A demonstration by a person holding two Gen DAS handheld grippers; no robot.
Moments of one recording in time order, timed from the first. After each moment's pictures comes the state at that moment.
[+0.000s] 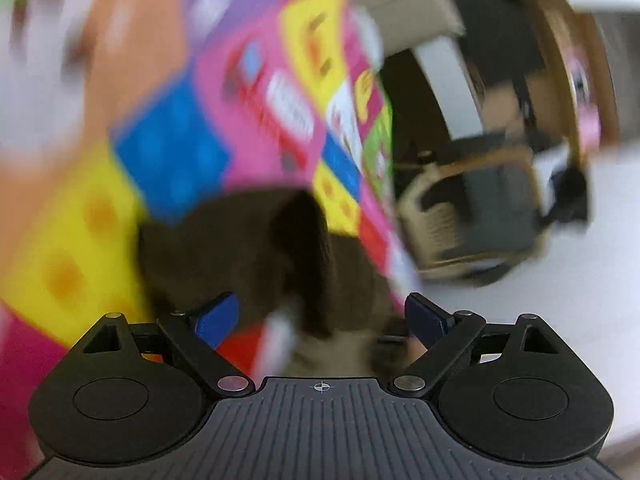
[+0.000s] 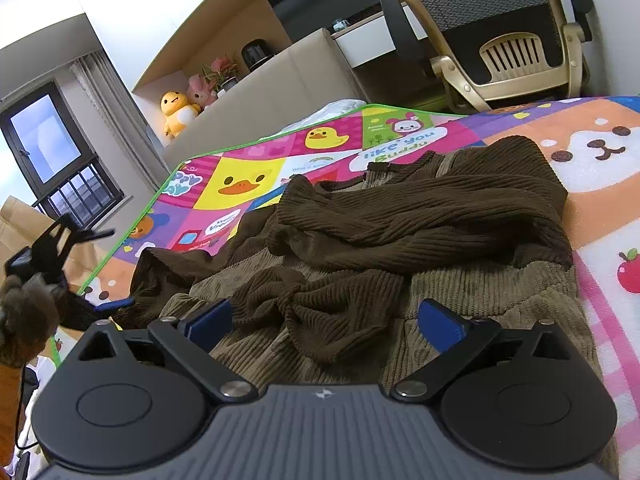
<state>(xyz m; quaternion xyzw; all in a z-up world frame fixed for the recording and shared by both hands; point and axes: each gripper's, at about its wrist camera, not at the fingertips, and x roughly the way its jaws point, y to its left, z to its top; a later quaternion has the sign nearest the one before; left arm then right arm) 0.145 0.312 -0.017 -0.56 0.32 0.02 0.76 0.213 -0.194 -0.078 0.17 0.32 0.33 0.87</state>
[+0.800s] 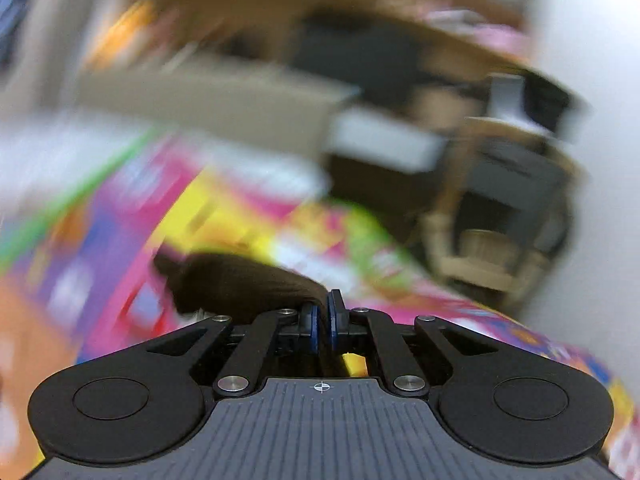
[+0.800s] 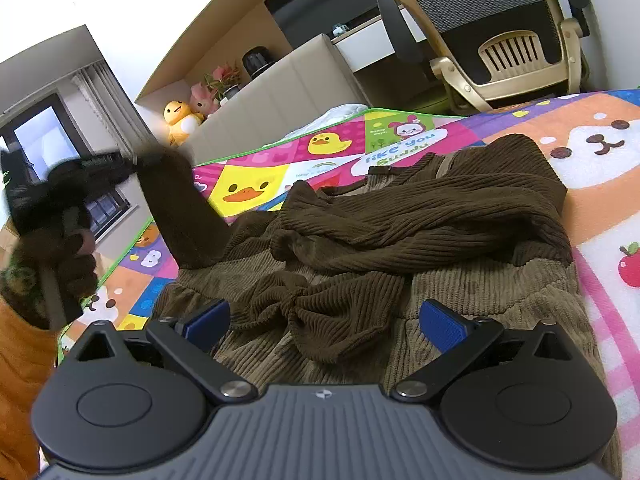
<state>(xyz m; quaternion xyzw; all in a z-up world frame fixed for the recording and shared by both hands) 0.220 0.176 0.063 -0.09 0.17 0.07 0.98 0.212 -0.198 -0.081 0.18 0.31 0.33 0.87</state>
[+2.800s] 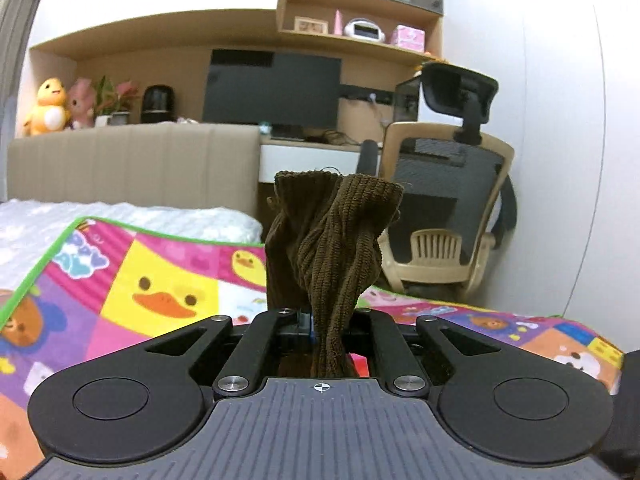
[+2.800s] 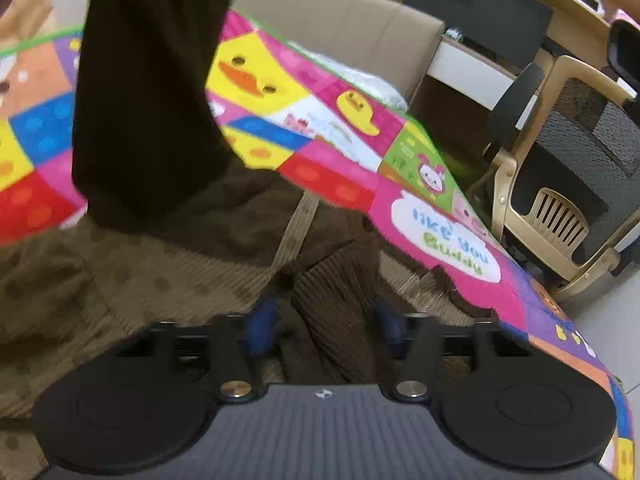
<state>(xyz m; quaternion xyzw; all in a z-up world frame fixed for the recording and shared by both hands) 0.219 0.168 0.073 -0.04 0.14 0.01 0.99 0.279 -0.023 -0.052 -0.24 0.27 0.28 0.89</state>
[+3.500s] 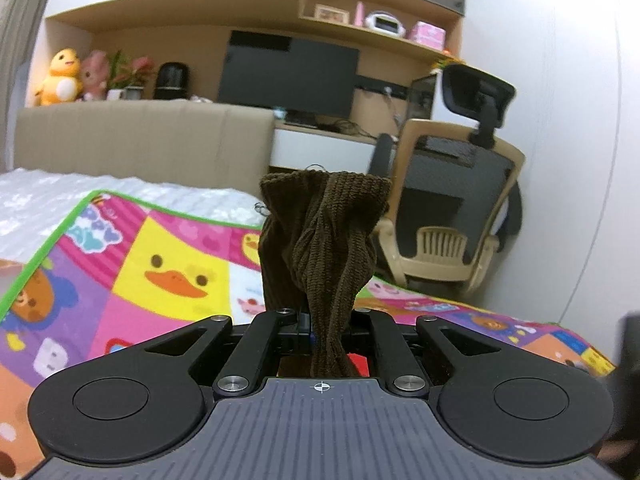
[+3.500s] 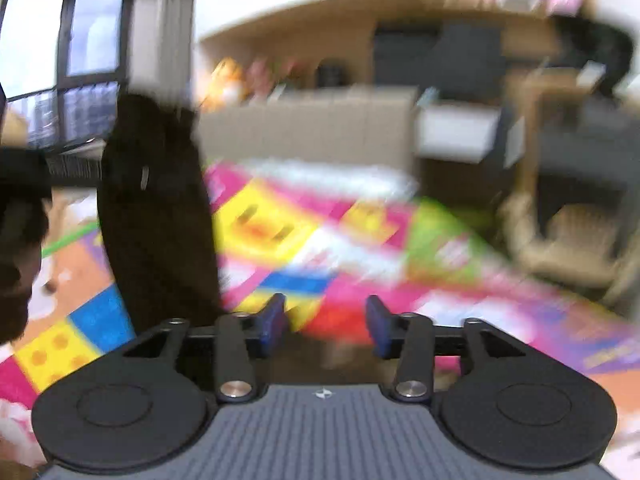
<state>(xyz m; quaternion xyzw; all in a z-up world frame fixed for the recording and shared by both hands) 0.218 0.192 0.087 -0.07 0.16 0.01 0.98 0.258 -0.078 0.024 -0.06 0.15 0.31 0.94</state>
